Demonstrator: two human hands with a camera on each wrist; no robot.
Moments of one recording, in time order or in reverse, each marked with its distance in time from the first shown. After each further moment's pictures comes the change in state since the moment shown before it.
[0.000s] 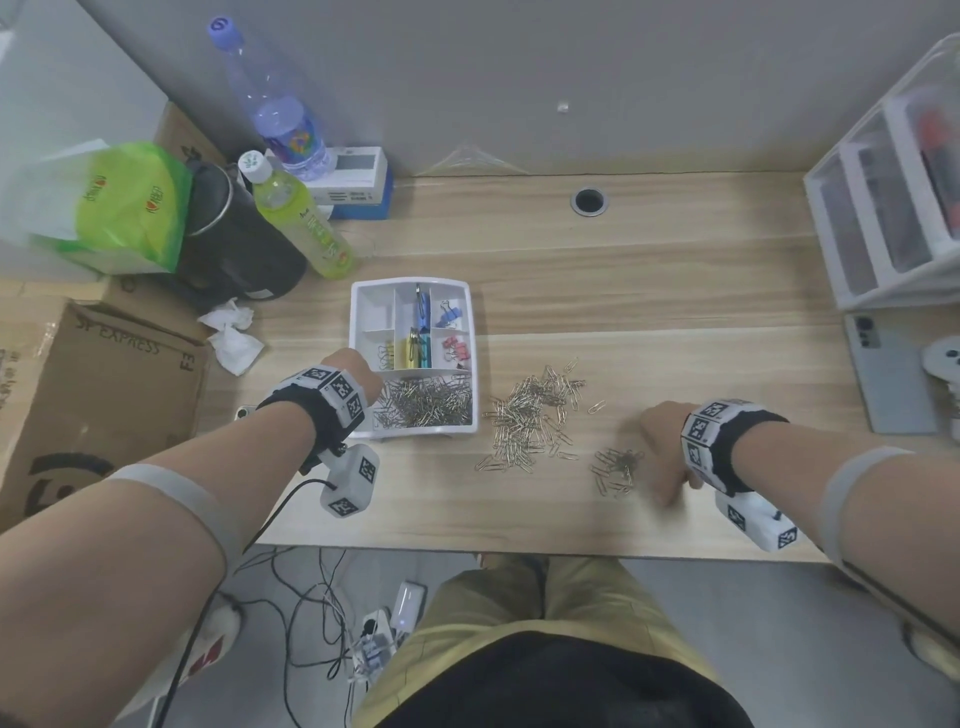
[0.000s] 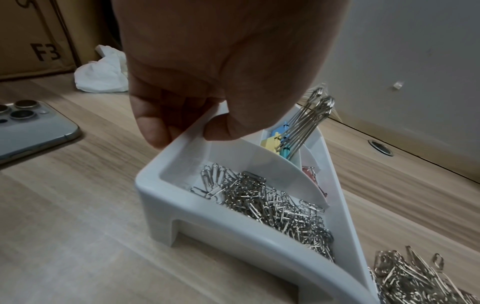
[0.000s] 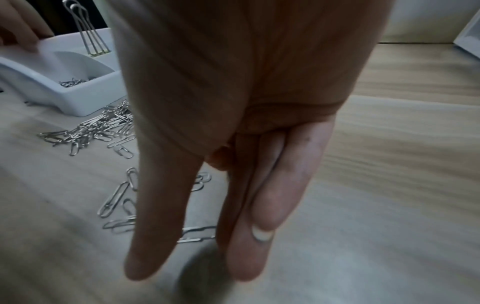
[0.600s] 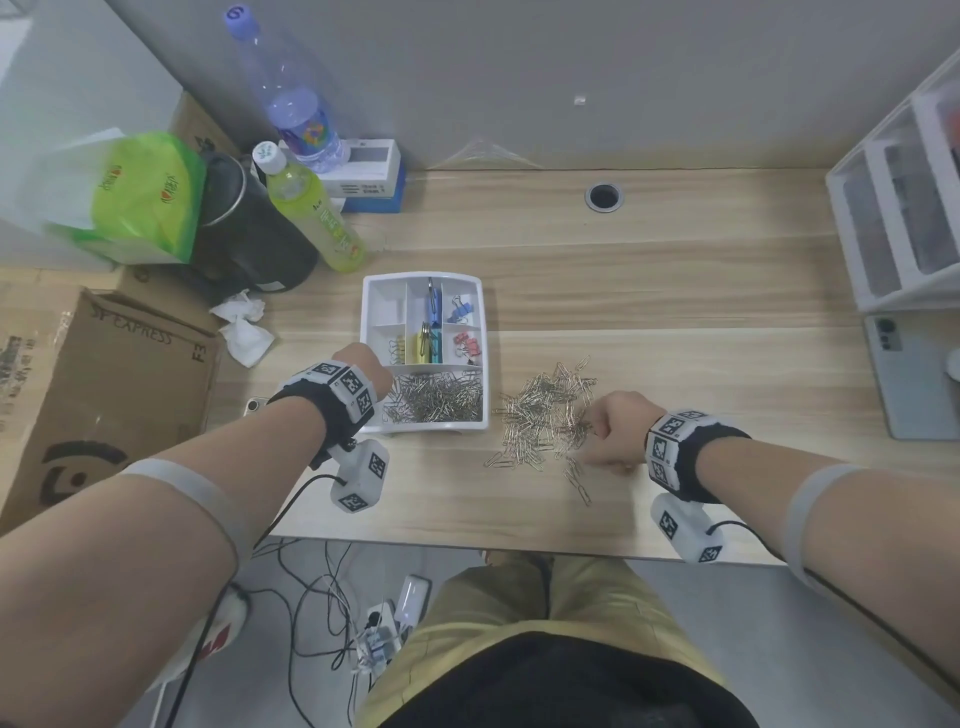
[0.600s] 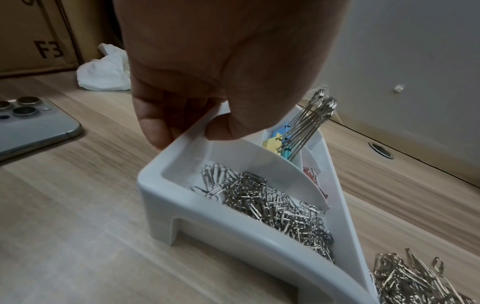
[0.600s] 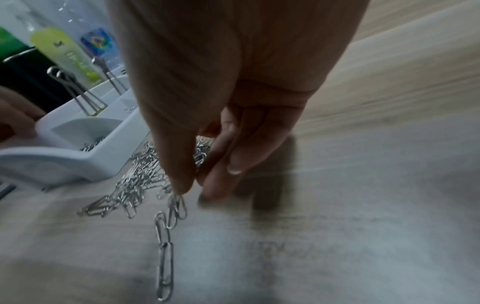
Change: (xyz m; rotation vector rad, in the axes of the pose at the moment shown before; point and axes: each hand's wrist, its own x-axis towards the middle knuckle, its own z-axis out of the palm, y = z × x) left_hand -0.001 -0.001 0.001 -0.038 0.007 0.002; right_hand 0.021 -0.038 0.005 0.691 0.301 -0.308
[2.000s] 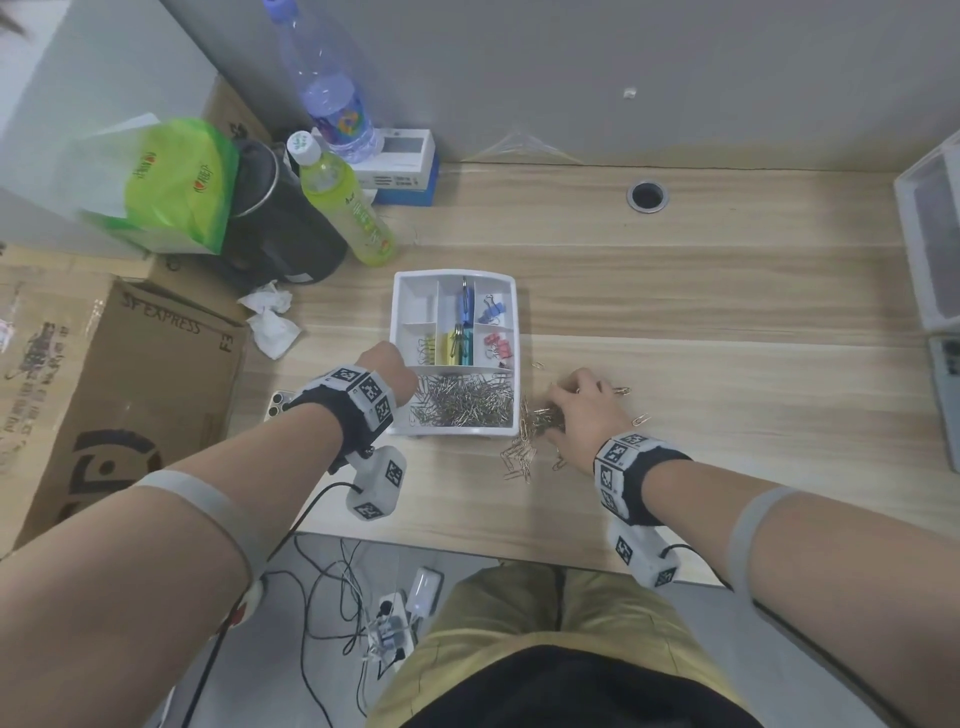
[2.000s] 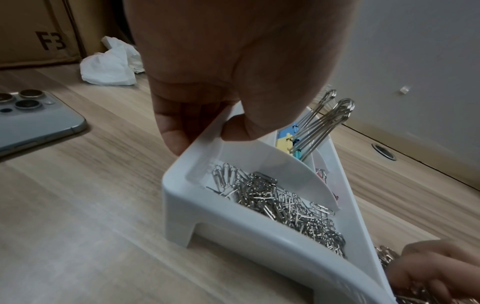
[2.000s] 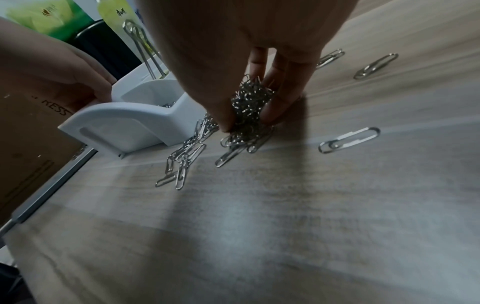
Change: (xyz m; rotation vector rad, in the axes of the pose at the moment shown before) left_hand 0.002 -0.006 0.000 -0.100 -0.023 0.013; right_hand 0.049 -0.056 0.044 -0.210 0.280 -0.137
